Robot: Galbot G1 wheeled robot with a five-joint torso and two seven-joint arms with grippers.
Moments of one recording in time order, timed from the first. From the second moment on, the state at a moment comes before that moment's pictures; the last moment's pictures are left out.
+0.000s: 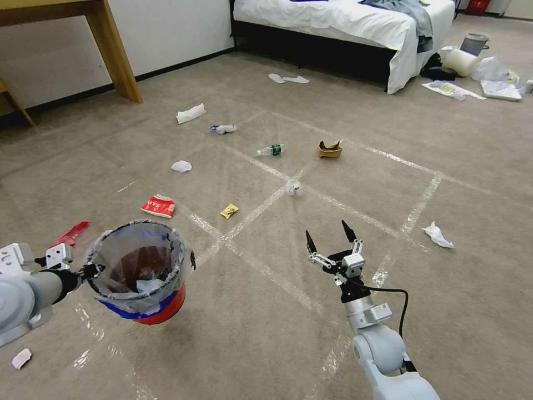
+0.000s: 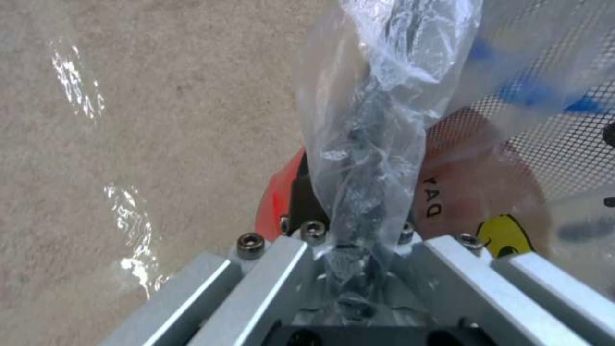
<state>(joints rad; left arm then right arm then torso) 1.45 -0.70 -0.90 -2.05 -1.68 0.74 -0.76 -1.30 1.35 0.38 1.75 0.15 0.48 -0.13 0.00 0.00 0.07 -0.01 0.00</state>
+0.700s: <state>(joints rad) 1.45 -0.70 -0.90 -2.06 -1.68 0.74 -0.76 -1.31 1.36 0.39 1.74 0.15 0.49 -0.15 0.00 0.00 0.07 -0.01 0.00</state>
